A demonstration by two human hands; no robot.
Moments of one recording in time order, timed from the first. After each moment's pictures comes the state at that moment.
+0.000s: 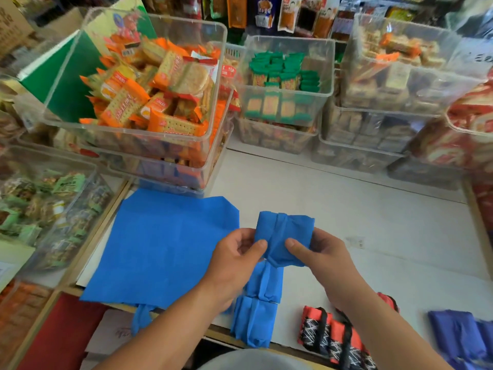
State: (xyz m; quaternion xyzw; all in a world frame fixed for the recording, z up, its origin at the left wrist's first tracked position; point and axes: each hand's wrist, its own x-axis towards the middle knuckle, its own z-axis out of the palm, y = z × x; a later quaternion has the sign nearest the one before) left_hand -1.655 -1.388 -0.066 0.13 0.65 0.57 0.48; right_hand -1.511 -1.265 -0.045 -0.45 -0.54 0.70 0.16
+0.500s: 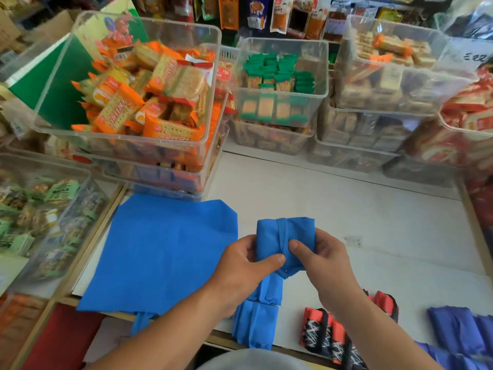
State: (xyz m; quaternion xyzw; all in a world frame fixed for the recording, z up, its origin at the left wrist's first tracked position) left_hand -1.654 -1.385 -0.051 0.16 0.62 0.54 0.55; right_hand -1.521 -1.275 -0.045 -0.48 -0.55 0.65 0.21
